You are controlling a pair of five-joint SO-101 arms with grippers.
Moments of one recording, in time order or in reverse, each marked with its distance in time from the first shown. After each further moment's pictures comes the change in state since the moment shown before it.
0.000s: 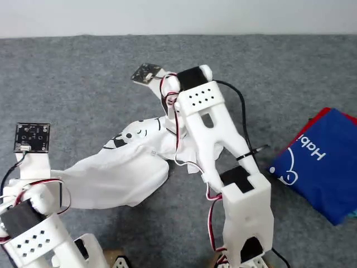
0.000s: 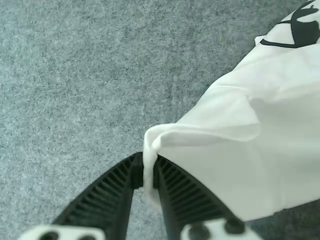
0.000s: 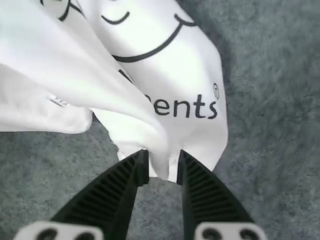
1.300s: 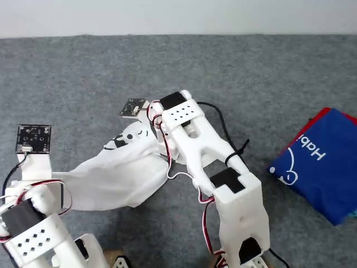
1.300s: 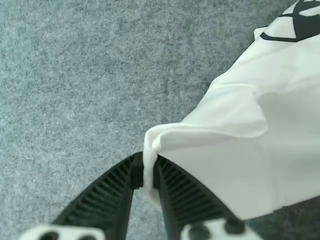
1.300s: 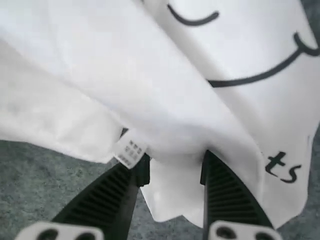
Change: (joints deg) left arm 0.0 0.0 1.6 0.0 0.2; right arm -4.9 4.4 19.3 -14.6 5.5
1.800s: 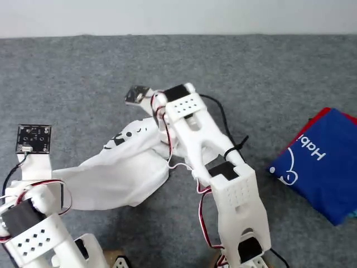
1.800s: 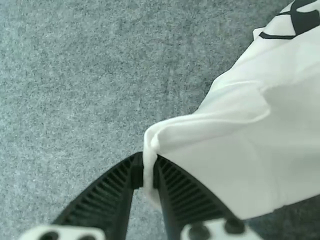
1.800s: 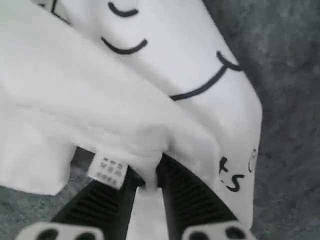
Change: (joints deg) left arm 0.0 0.0 0.0 0.0 0.0; right arm 3.3 7.9 -14.5 0.0 0.0
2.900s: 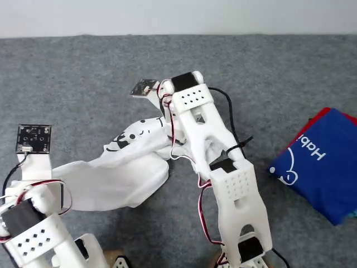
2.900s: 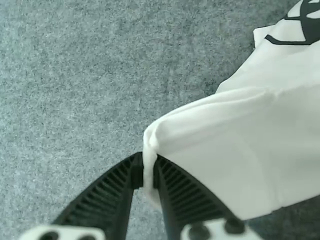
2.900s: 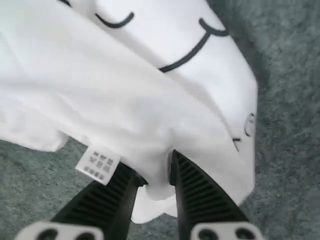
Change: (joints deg) left arm 0.0 0.0 0.0 0.0 0.0; right arm 1.7 7.6 -13.5 14.3 2.0
